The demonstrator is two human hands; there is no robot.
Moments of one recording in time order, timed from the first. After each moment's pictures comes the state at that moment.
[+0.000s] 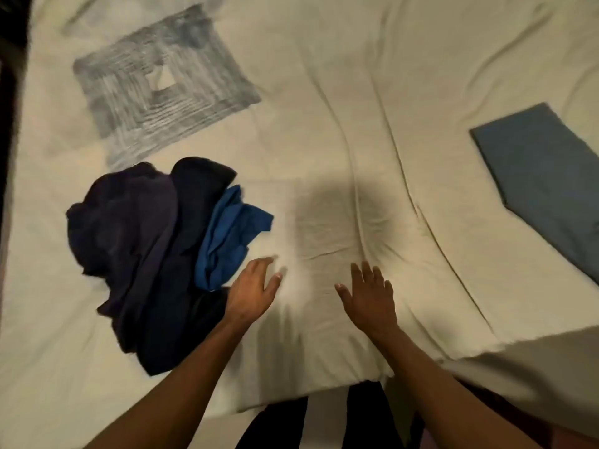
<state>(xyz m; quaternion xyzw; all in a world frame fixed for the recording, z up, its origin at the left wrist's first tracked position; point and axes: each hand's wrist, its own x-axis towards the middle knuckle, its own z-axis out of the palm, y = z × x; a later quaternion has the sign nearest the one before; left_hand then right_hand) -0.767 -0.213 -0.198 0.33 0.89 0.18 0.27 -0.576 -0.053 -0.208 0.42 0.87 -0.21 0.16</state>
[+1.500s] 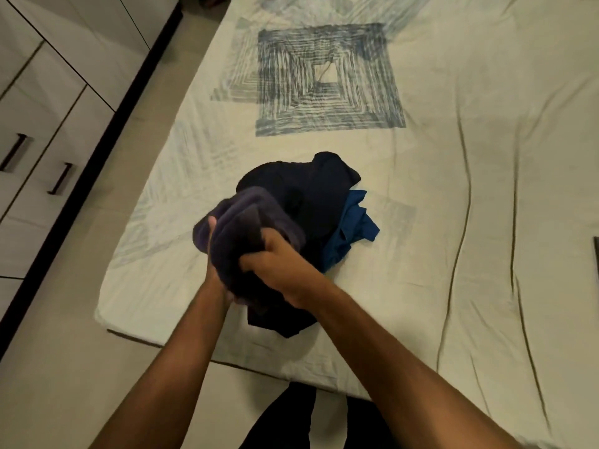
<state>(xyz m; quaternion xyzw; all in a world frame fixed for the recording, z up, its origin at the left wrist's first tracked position) -0.842 -0.404 -0.029 -0.29 0.57 0.72 0.28 -0.813 -0.293 0.032 0.09 0.65 -0.73 0.20</state>
